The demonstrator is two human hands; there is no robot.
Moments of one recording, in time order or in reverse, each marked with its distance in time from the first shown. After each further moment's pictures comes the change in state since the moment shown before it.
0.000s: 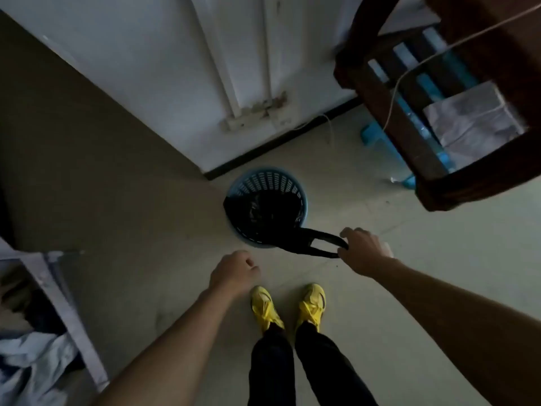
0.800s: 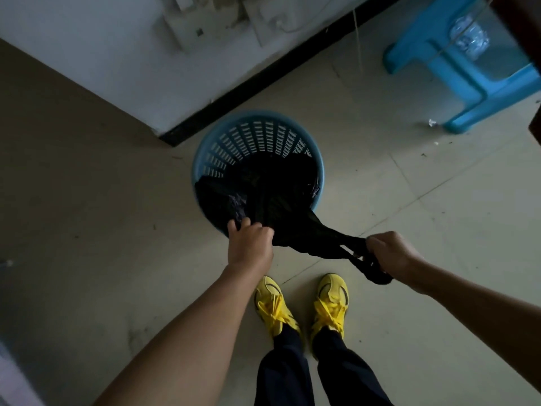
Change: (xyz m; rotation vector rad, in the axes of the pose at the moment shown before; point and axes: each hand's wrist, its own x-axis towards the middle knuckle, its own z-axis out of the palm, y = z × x) left_hand 0.228 -0.049 0.147 0.622 0.097 0.356; right_hand 0.128 0.043 0.170 0.753 -0.178 0.341
